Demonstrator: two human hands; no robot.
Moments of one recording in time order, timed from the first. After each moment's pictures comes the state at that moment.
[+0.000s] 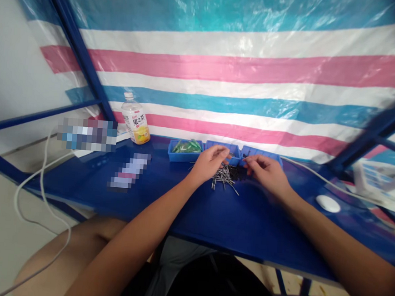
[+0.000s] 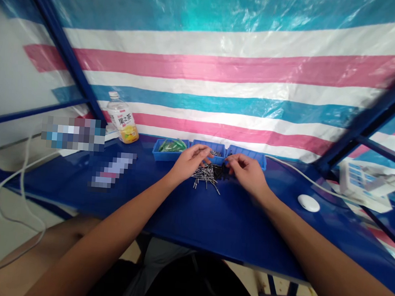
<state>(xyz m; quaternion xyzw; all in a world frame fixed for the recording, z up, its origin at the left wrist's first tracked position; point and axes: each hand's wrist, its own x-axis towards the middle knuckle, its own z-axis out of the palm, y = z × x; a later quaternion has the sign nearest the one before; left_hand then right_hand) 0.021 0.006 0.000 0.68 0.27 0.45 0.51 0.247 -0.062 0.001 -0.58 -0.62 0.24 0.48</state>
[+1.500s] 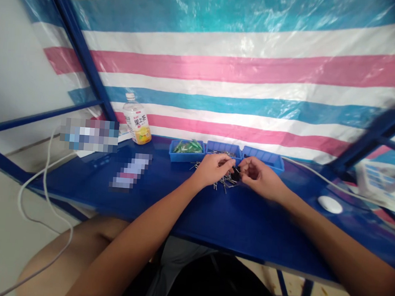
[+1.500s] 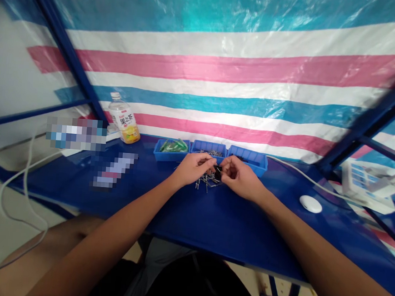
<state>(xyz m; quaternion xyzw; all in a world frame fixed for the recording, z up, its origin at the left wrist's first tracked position) 0.018 -0.008 0.005 0.78 0.27 0.38 0.43 0.239 -0.071 -0.004 -0.49 -0.72 0.30 0.40</state>
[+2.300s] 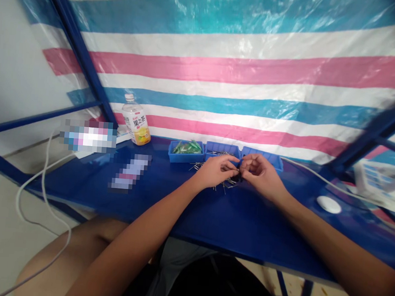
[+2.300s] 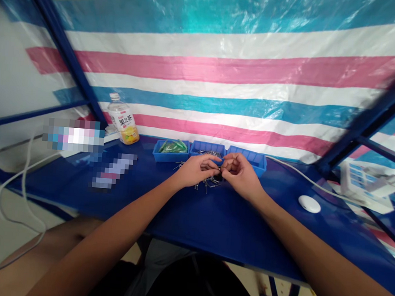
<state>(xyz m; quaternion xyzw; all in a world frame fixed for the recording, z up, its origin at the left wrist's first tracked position) 0.024 -0.004 -0.007 0.76 0.21 0.36 0.49 0.226 -0.068 -0.006 -0.47 -0.62 0.33 0.54</state>
